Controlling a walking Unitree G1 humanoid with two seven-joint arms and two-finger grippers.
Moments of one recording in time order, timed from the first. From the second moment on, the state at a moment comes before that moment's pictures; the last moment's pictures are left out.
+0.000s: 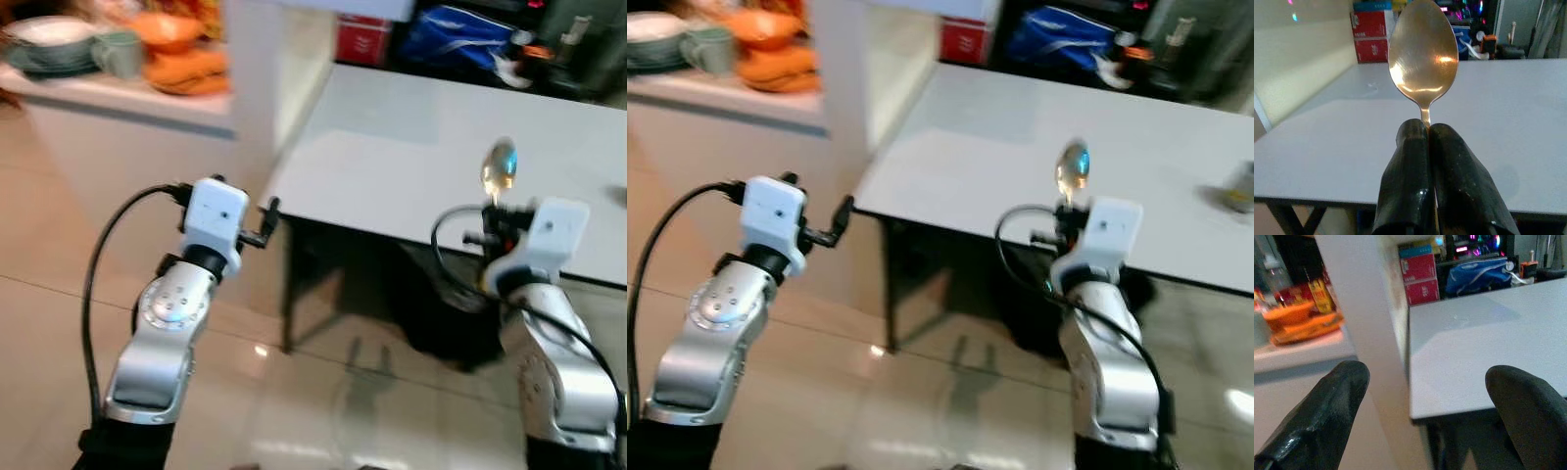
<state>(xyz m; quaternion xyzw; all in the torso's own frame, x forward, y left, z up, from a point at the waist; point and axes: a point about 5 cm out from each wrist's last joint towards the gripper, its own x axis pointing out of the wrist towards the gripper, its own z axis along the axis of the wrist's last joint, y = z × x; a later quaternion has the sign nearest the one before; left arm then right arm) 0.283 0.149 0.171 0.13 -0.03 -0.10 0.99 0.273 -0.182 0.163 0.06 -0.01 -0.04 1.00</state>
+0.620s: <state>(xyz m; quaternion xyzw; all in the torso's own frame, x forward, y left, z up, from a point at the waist) 0.292 0.157 0.178 0.14 -0.04 -0.09 0.99 0.277 -0.163 0.154 0.07 0.02 0.00 1.00</state>
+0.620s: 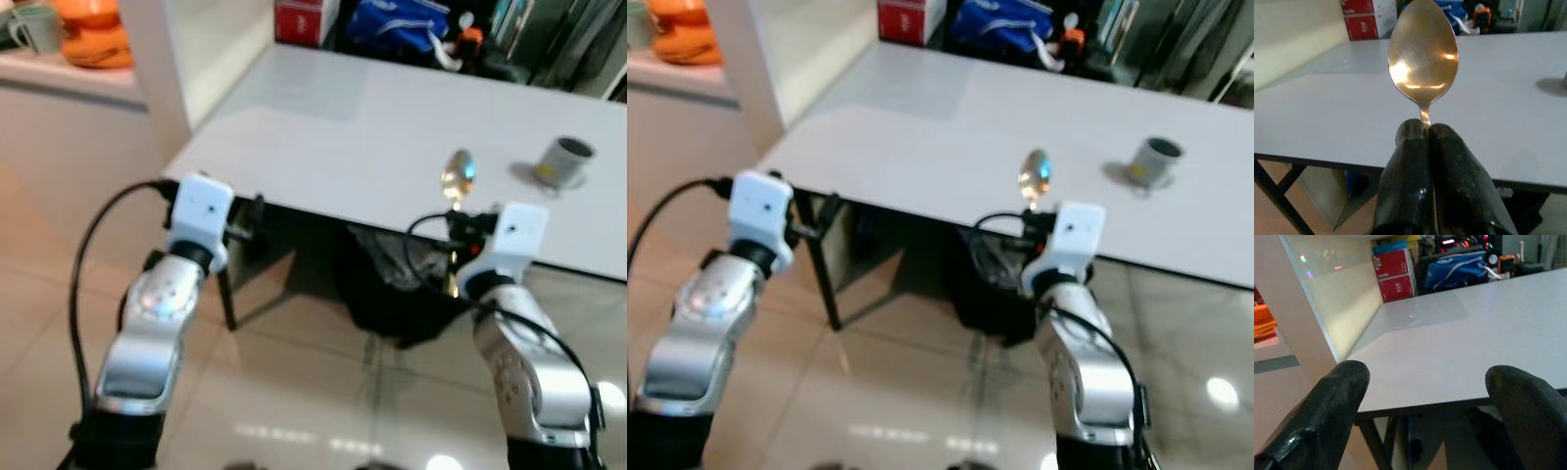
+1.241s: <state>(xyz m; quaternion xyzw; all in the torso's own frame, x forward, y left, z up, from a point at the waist) 0.292 0.147 0.176 0.14 -0.04 -0.08 0.99 0.270 -0.178 0.144 0.08 0.05 -0.02 1.00</state>
